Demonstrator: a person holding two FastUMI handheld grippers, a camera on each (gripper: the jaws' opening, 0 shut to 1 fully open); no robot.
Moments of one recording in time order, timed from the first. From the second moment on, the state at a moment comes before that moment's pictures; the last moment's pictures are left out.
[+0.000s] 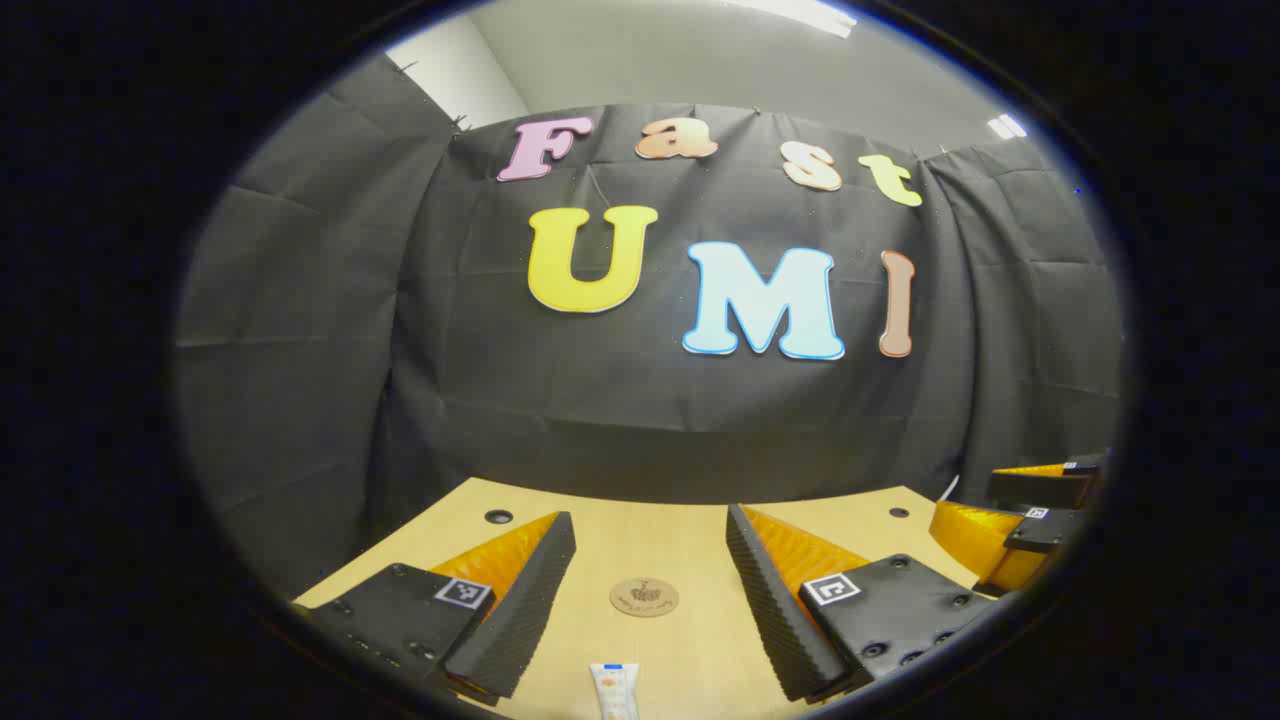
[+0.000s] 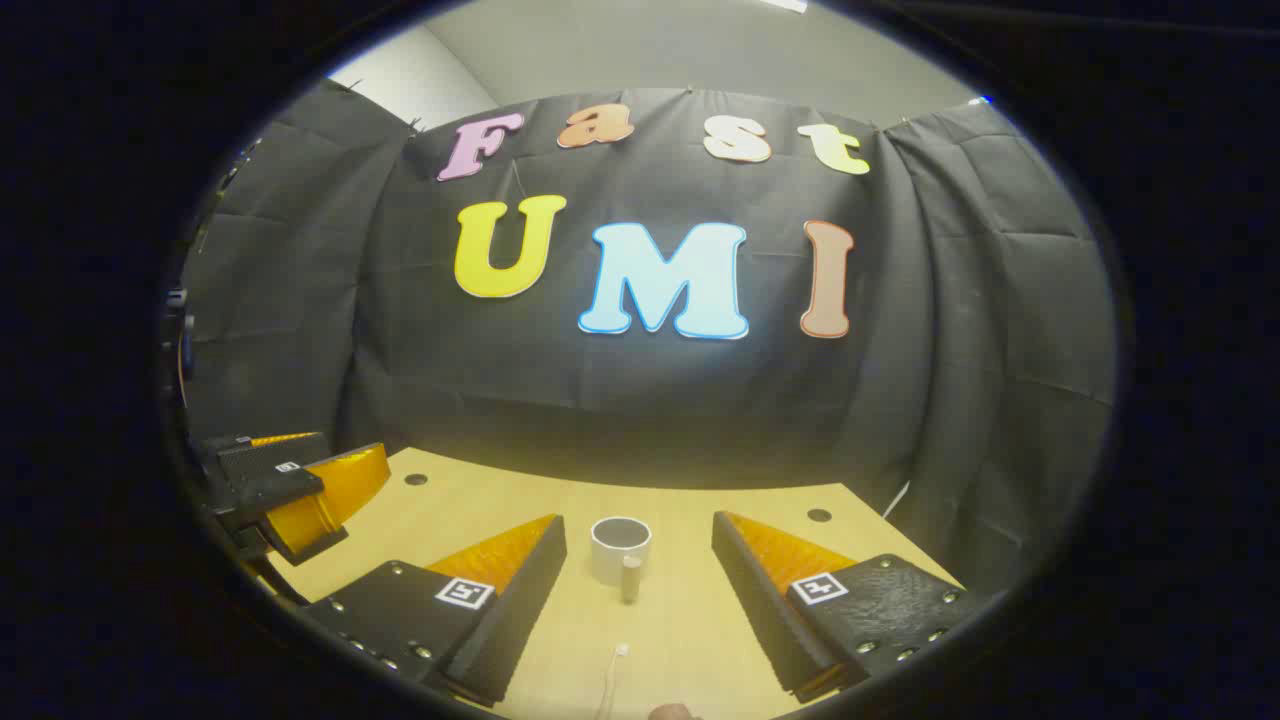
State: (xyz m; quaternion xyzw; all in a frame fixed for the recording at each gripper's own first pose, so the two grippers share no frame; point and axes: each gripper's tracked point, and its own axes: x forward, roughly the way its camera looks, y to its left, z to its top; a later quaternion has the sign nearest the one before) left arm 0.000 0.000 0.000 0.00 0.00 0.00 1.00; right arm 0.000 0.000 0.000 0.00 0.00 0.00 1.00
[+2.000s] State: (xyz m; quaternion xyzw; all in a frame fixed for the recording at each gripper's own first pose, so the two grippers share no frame) left arm 0.006 0.029 -0.208 -0.01 0.39 0.01 0.92; right arm 0.020 0.029 -0.186 0.01 0.36 0.03 0.93
